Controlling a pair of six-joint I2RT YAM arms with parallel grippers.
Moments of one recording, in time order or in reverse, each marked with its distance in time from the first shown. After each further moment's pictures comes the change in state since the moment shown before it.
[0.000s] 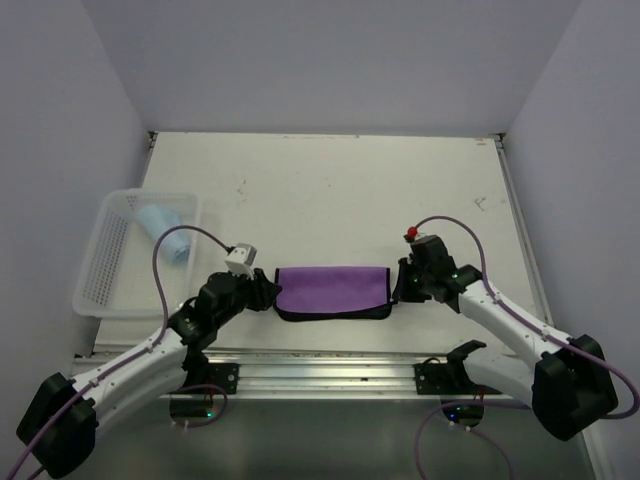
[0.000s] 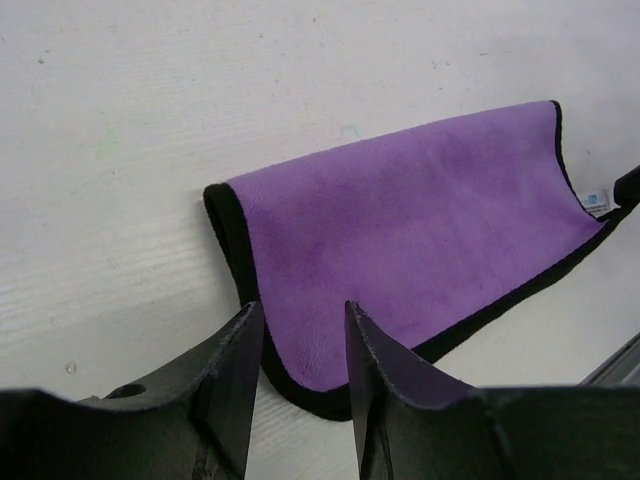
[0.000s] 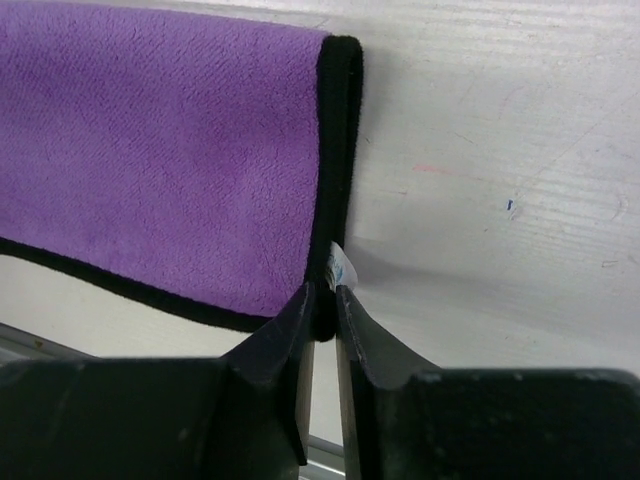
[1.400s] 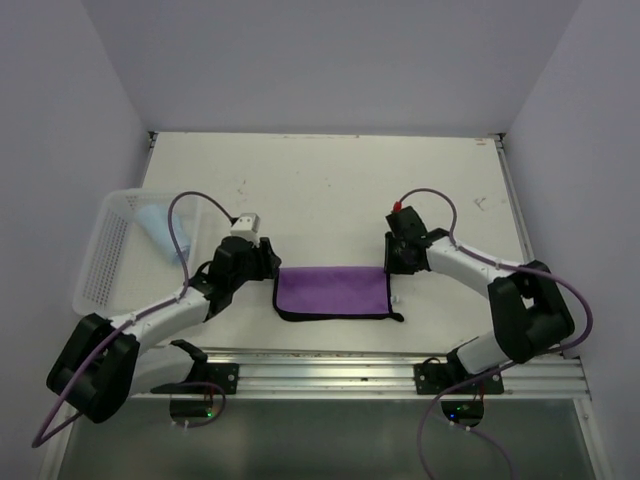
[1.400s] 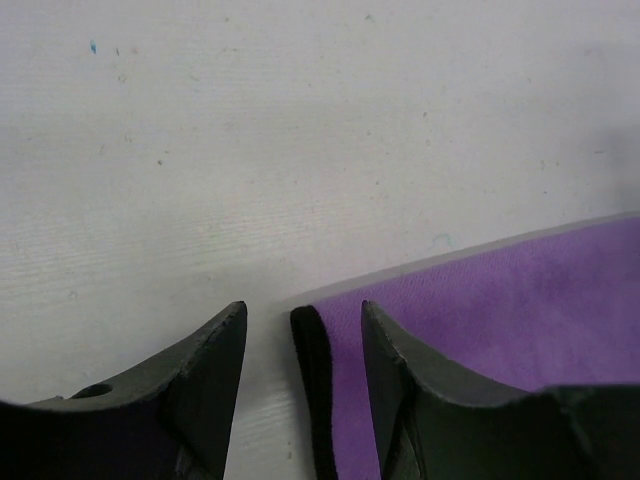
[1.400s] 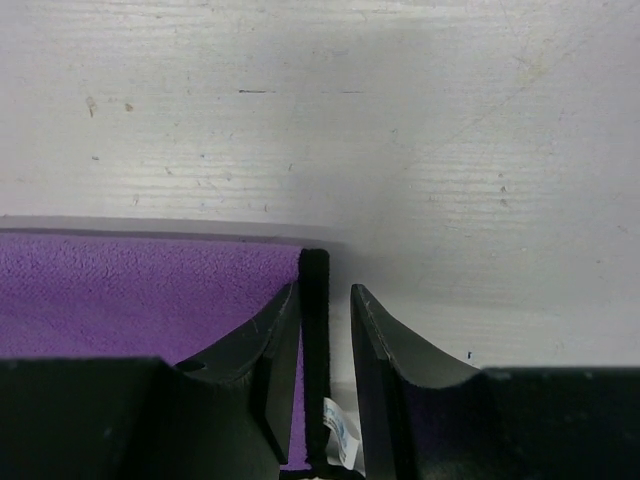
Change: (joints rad) left arm 0.139 0.456 0.234 0.069 -0.058 0.035; right arm 0.002 0.425 0.270 0.057 0.193 0.014
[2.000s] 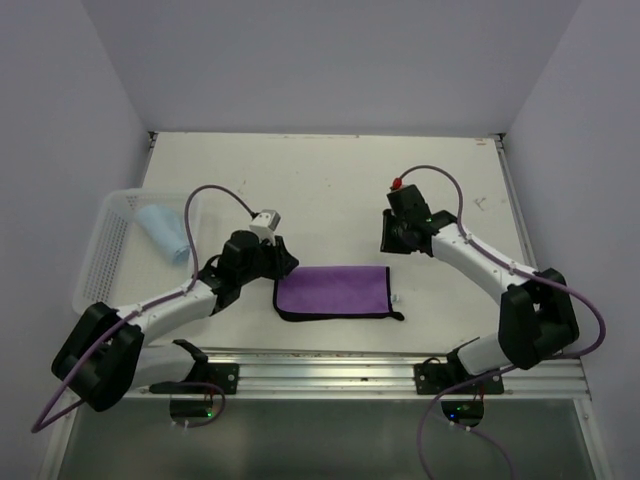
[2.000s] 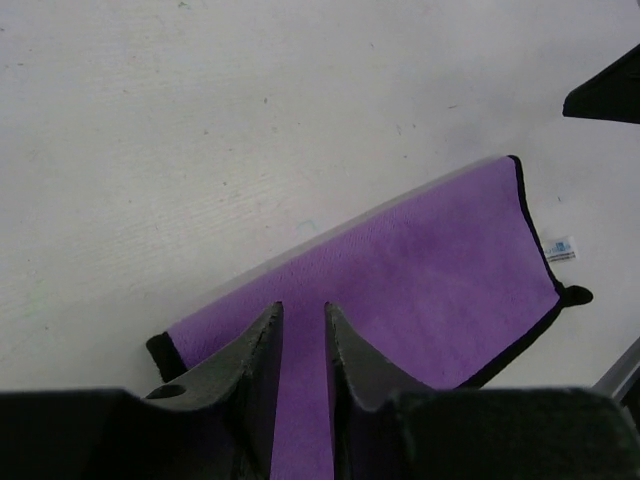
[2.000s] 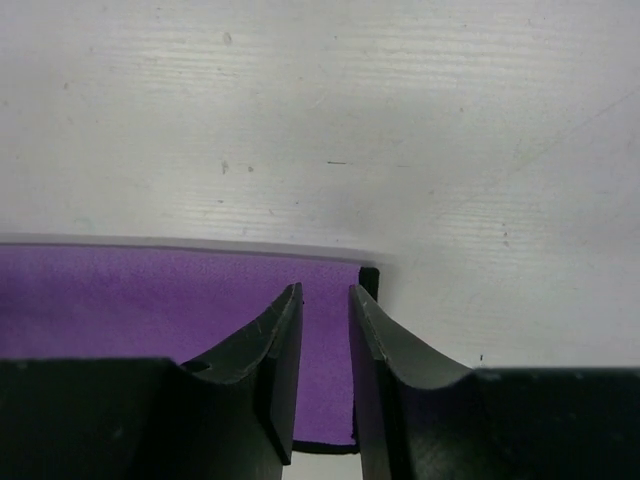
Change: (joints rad) left arm -0.058 0.045 0.082 0.038 0.204 -0.002; right arm 0.001 -0.013 0.181 -0.100 -0.001 -0.008
